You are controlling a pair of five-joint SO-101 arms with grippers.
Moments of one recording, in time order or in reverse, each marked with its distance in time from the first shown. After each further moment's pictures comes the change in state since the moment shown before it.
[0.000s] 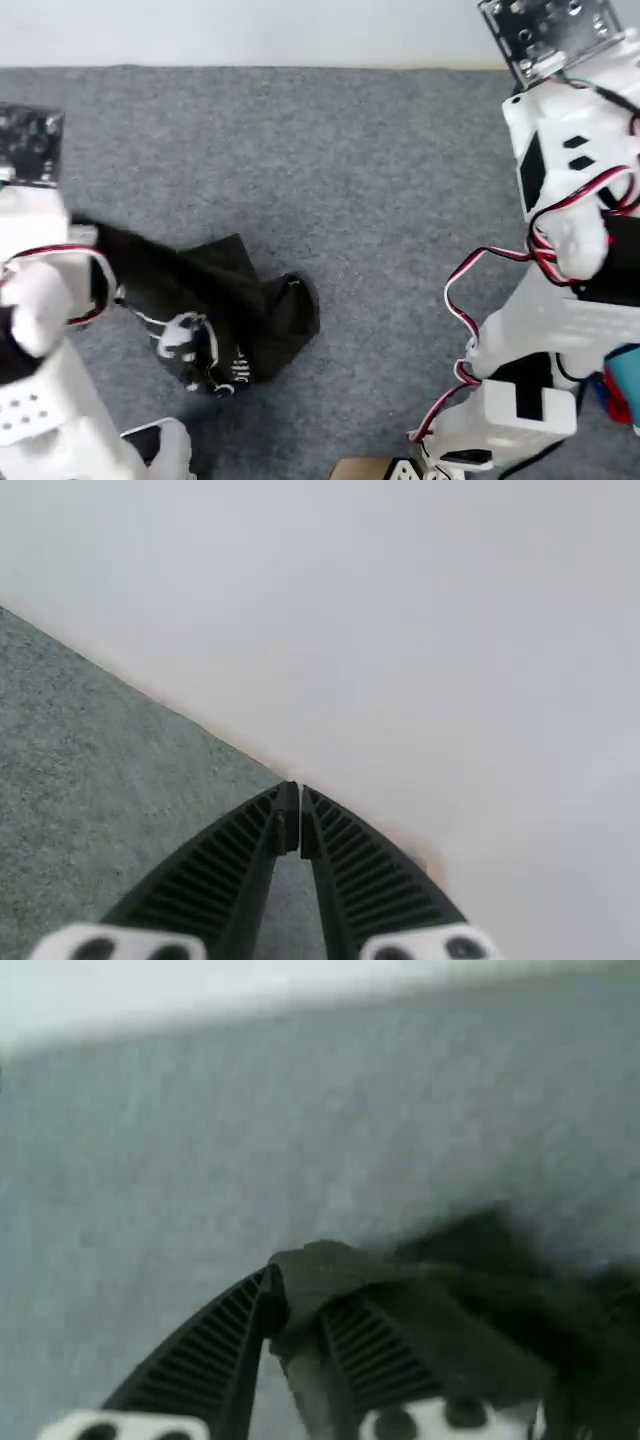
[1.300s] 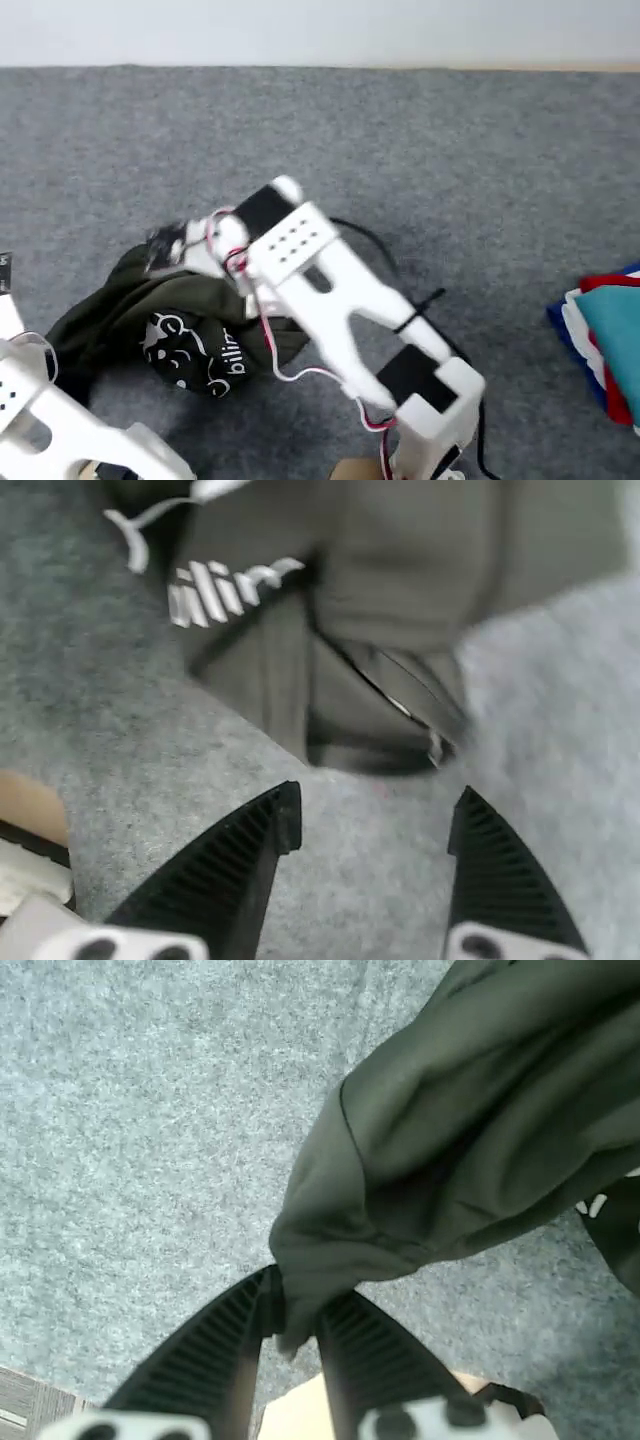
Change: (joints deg) left arm -33.2 -2.5 42.2 -12.7 -17.3; right arm -53.4 10.5 62.5 -0.3 9.4
